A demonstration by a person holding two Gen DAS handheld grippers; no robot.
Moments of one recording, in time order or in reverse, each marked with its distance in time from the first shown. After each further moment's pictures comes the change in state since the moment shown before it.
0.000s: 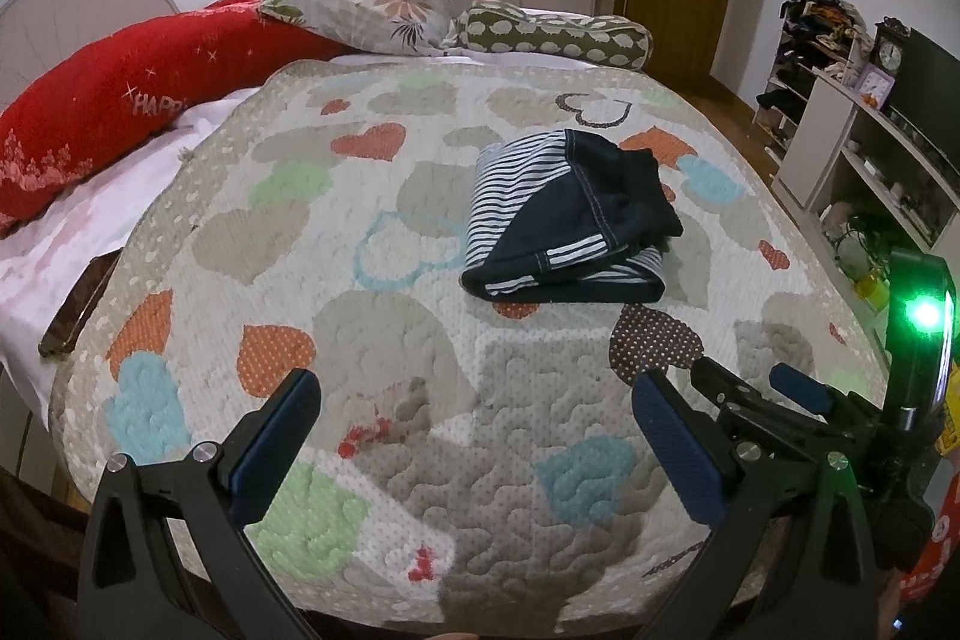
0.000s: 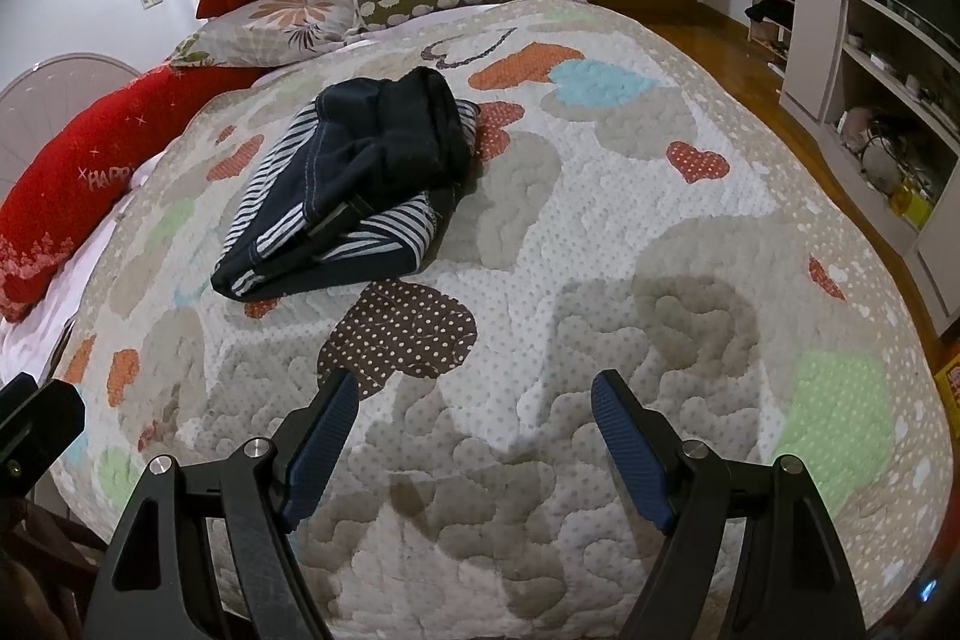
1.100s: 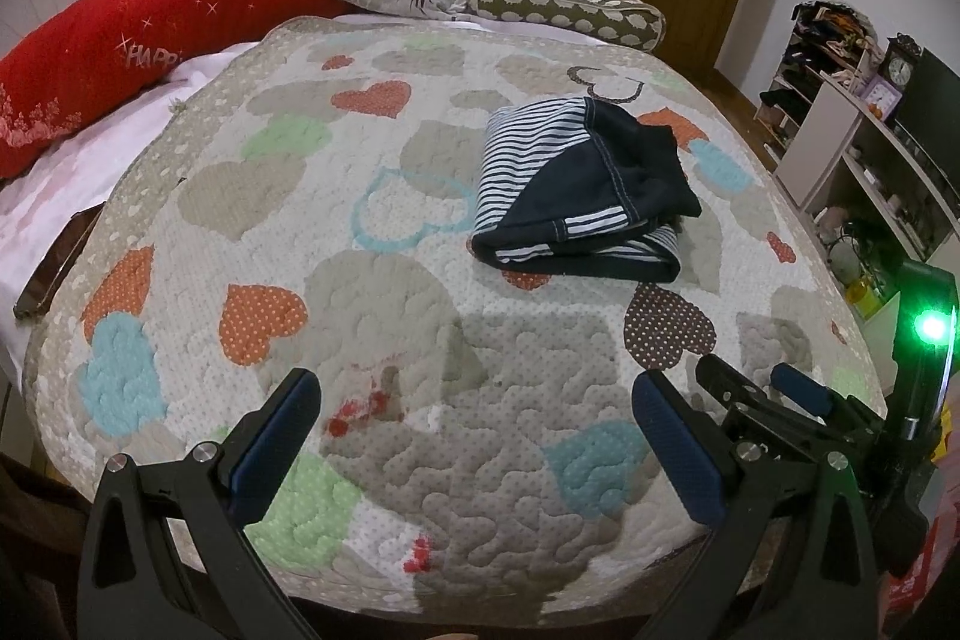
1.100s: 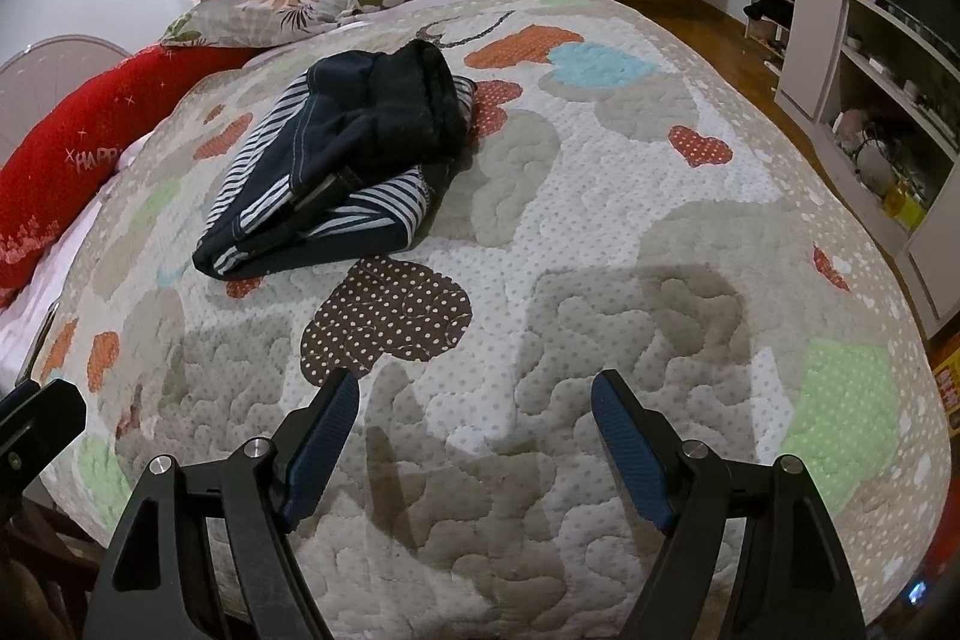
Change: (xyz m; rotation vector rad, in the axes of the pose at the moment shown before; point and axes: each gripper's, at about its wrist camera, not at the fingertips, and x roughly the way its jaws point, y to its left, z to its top) left arm 0.019 0.016 -0.007 -0.058 0.069 -0.037; right arm 0.010 0.004 -0.006 -0.020 0.027 -0.035
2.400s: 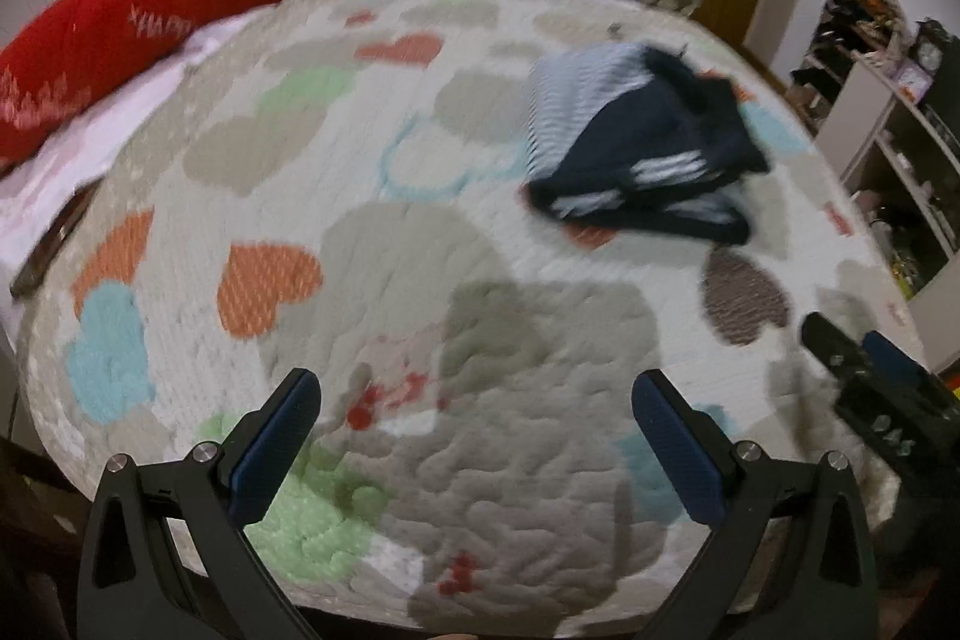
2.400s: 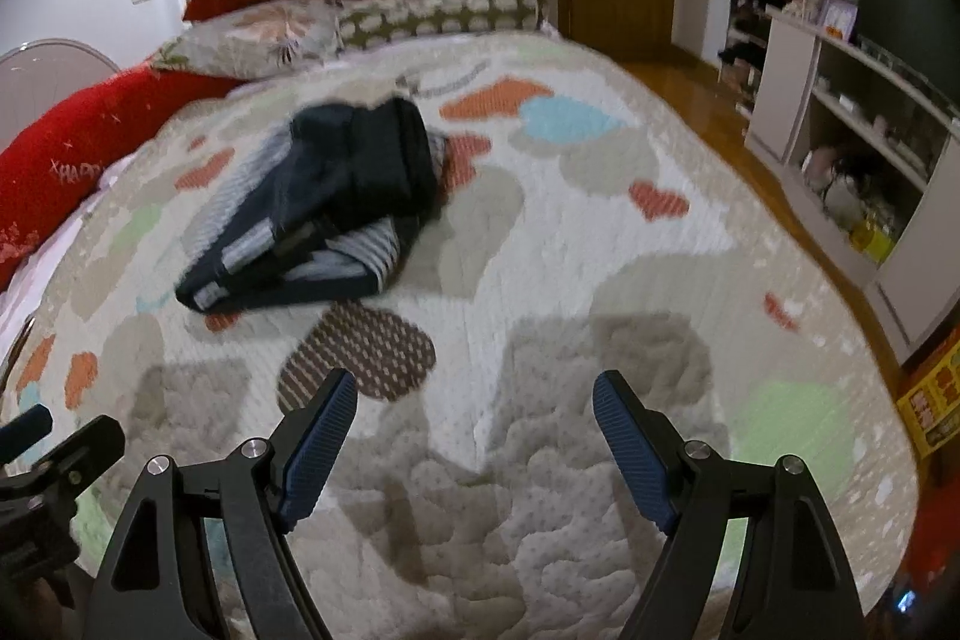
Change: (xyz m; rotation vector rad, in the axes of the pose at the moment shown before) left arm 0.044 0.020 -0.017 -0.017 0.075 0.076; right arm -0.009 -0.005 0.003 -0.017 -0.087 -0.079
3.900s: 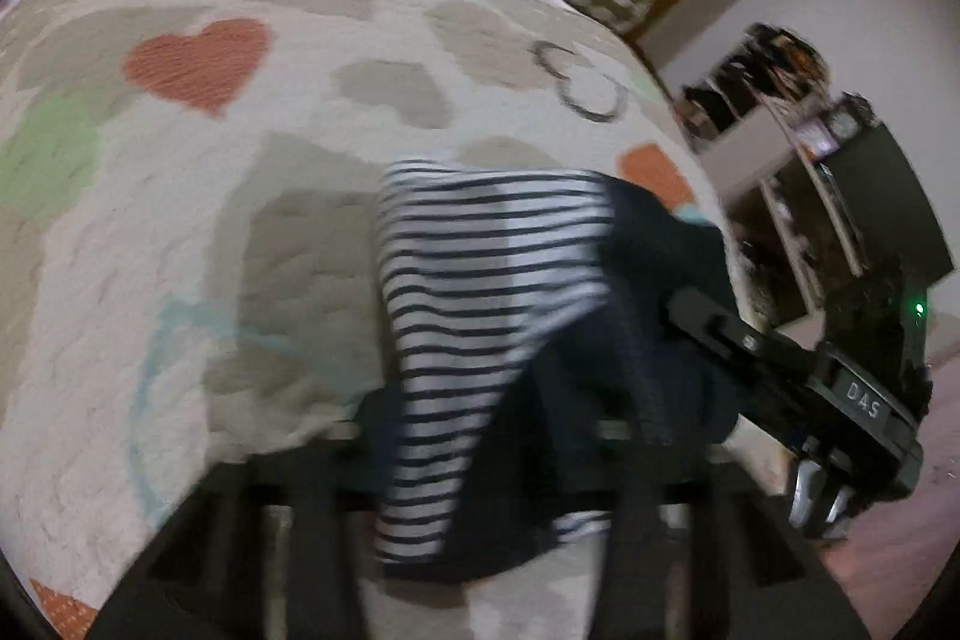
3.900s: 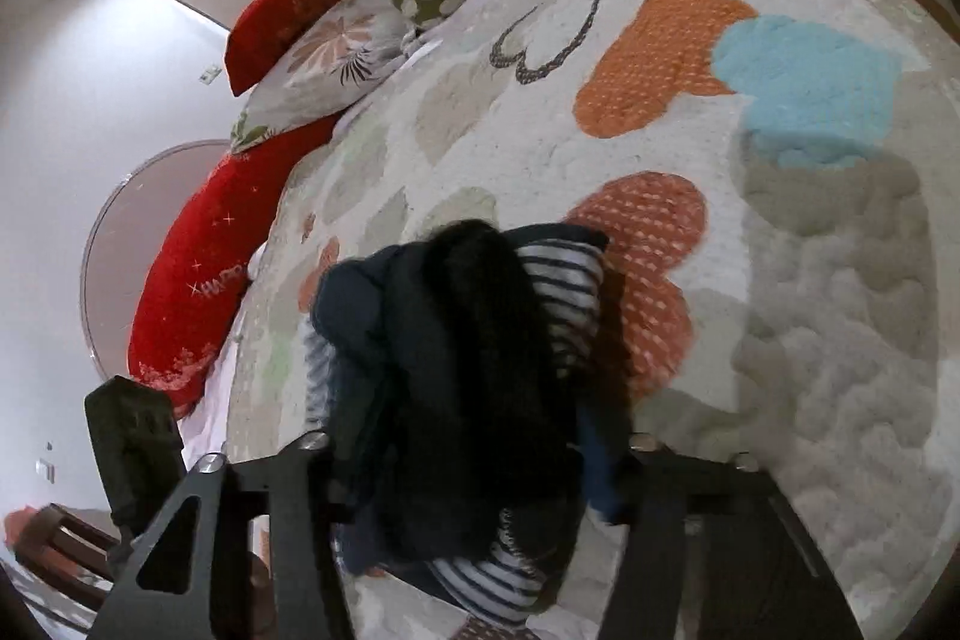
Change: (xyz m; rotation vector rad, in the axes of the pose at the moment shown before) left arm 0.109 -0.018 0.156 -0.082 0.152 -0.475; right arm 0.143 -0.008 0.136 0.280 0.205 0.622
